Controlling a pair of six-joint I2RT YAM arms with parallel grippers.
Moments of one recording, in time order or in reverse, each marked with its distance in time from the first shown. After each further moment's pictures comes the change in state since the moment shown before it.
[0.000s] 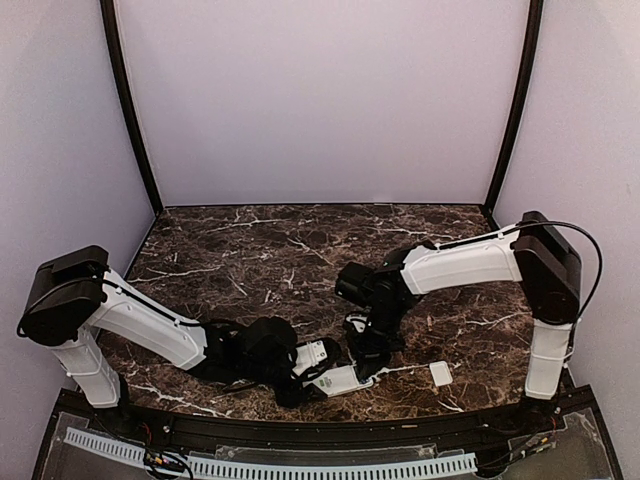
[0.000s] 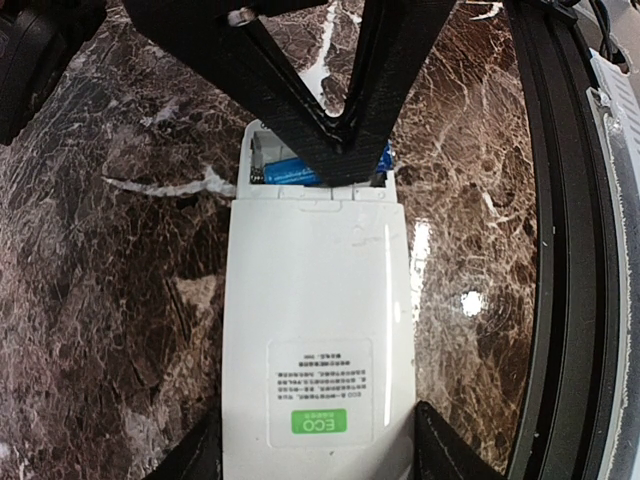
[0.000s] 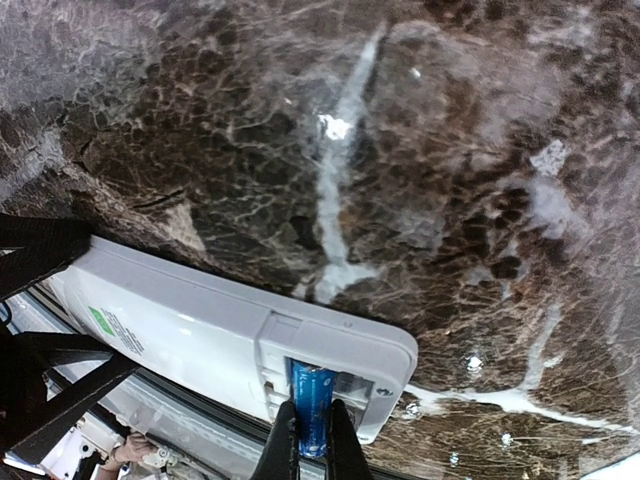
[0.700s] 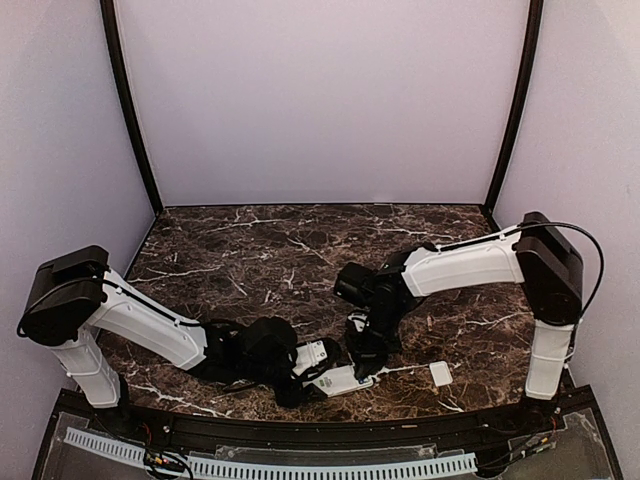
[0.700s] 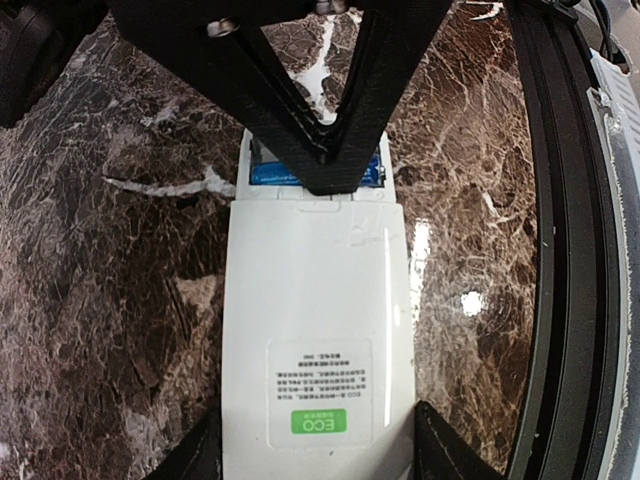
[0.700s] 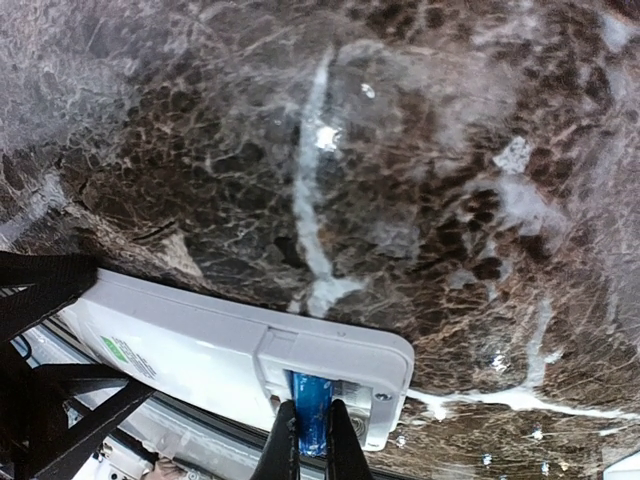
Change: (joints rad) left arm 0.000 0.000 0.000 0.000 0.000 0.001; right arm 0.002 -0.002 -0.009 0.043 0.040 0.117
